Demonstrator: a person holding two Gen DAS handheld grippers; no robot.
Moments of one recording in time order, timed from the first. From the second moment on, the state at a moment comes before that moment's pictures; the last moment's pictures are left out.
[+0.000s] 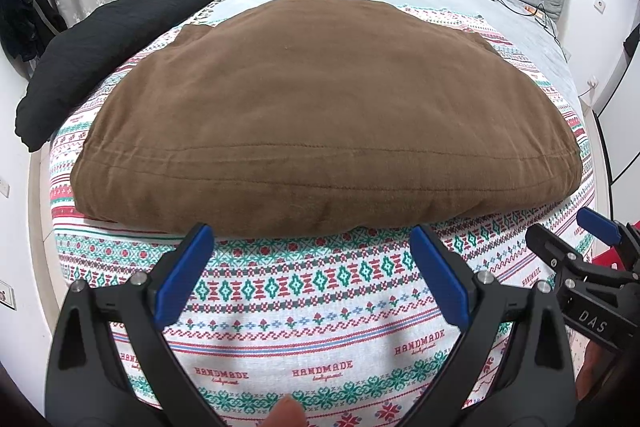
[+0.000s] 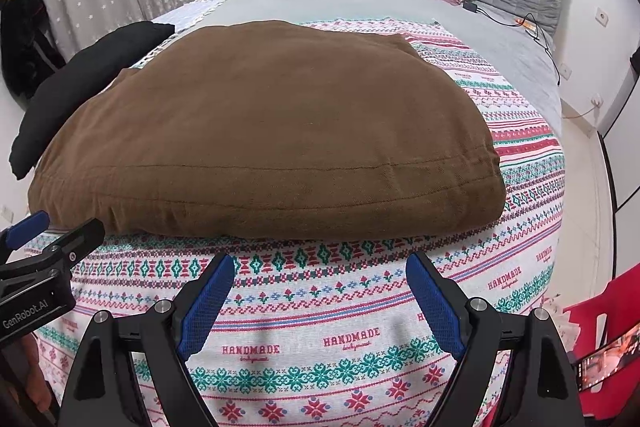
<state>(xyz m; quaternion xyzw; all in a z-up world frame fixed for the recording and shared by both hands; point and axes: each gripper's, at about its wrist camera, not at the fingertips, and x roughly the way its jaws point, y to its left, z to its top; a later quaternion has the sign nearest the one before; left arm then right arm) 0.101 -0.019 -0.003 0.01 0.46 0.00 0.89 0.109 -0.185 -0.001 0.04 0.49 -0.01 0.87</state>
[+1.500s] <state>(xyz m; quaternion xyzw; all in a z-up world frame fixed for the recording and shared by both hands) 0.103 -0.005 -0.006 0.01 0.48 0.00 0.88 0.109 -0.189 -0.002 0.04 0.49 -0.01 0.87</state>
